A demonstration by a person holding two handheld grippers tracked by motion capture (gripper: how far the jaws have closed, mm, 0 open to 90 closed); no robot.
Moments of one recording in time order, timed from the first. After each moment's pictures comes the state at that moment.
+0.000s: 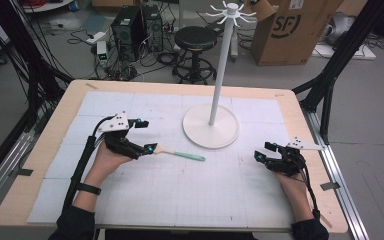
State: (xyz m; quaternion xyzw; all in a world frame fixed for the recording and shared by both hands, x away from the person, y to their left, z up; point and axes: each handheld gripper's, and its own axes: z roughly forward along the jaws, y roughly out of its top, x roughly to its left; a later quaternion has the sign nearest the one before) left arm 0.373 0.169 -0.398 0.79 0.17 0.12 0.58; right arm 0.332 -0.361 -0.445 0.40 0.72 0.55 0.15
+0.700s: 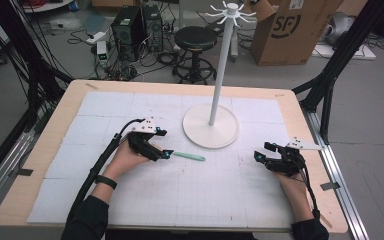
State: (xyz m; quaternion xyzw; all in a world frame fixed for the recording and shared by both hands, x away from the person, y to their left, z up) left arm 0.398 0.119 -0.432 0.86 0.15 0.08 0.48; right arm 0.332 -0.361 -0.446 0.40 0.73 0.54 0.14
